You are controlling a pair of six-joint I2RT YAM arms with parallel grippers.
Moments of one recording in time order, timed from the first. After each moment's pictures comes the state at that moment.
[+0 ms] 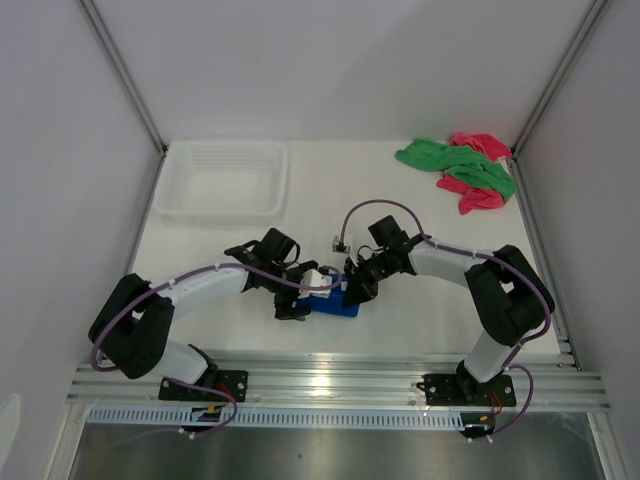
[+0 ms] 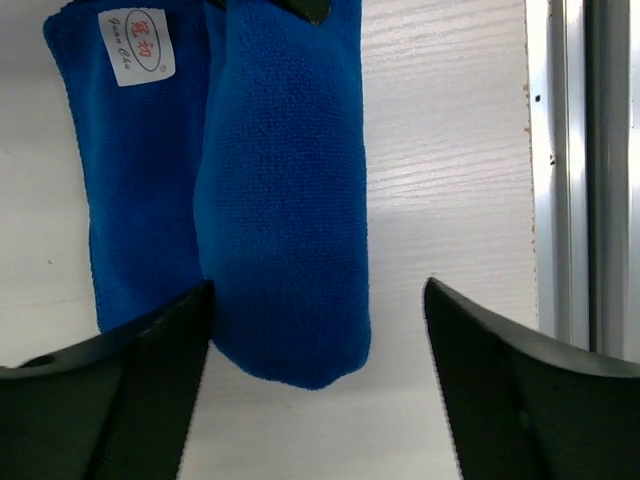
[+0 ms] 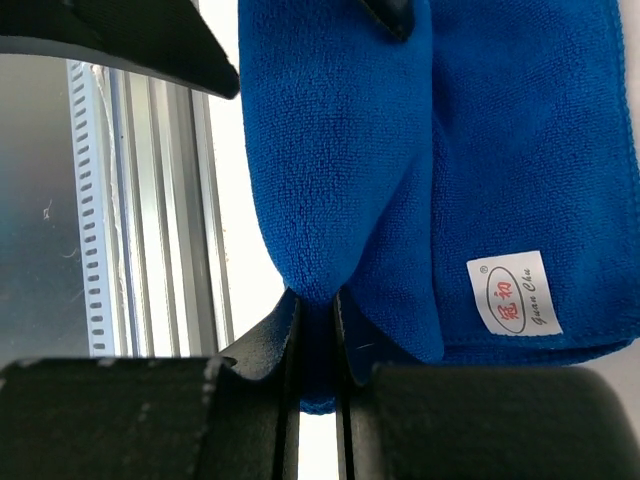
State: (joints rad) left arm -0.64 1.42 0.78 -0.49 0.61 0.92; right arm 0.59 1.70 0.93 -0.33 -0.92 -0.35
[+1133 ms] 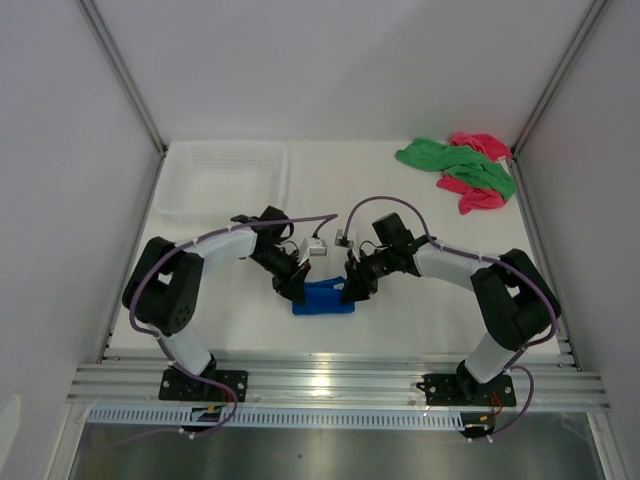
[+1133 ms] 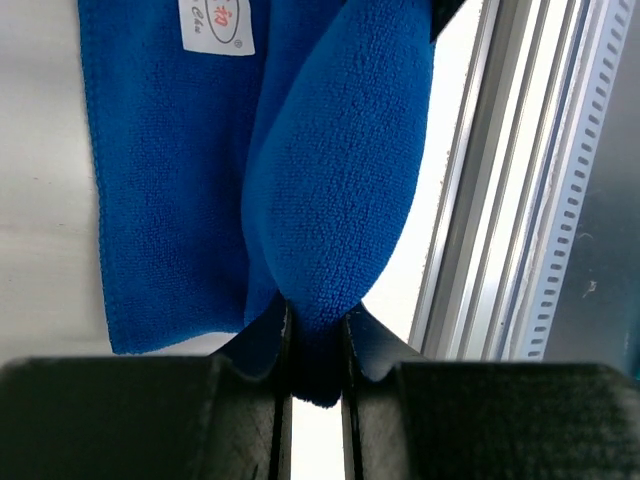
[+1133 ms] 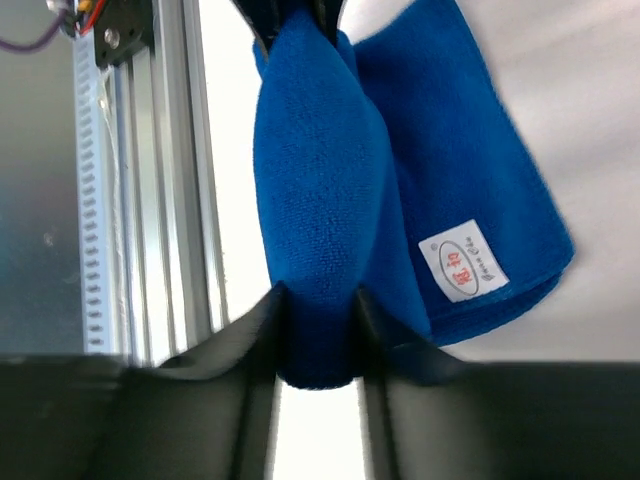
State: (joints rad) left arm -0.47 1.71 1.03 -0.77 0.82 0.64; right arm 0.58 1.65 0.90 -0.24 -0.94 -0.29
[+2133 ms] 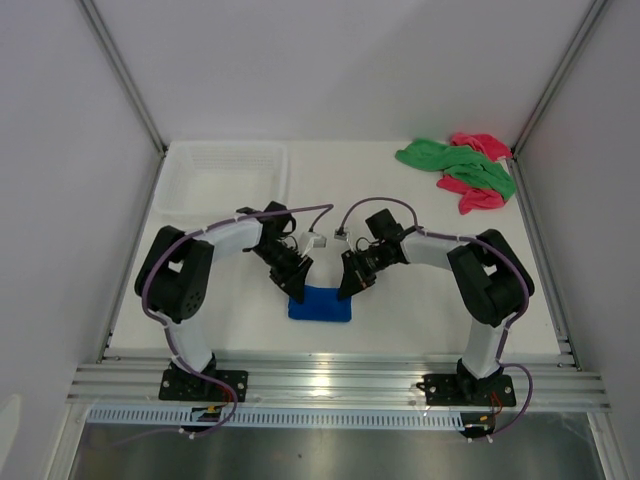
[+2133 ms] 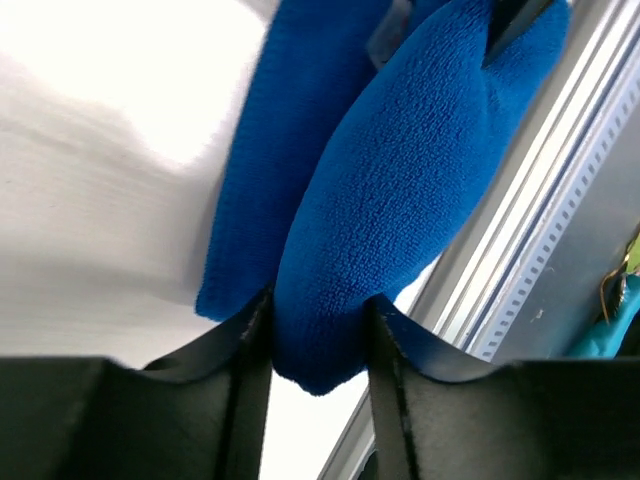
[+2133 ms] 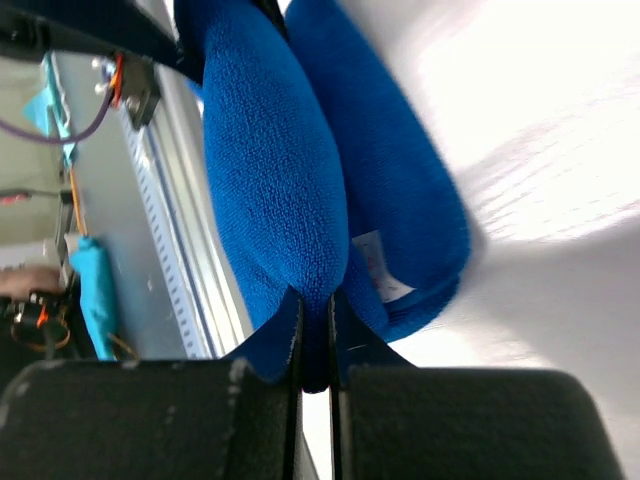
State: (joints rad) left arm -0.45 1.81 1.12 -0.84 0.72 0.42; right arm 0.55 1.85 1.03 -0.33 -0.96 -0.02
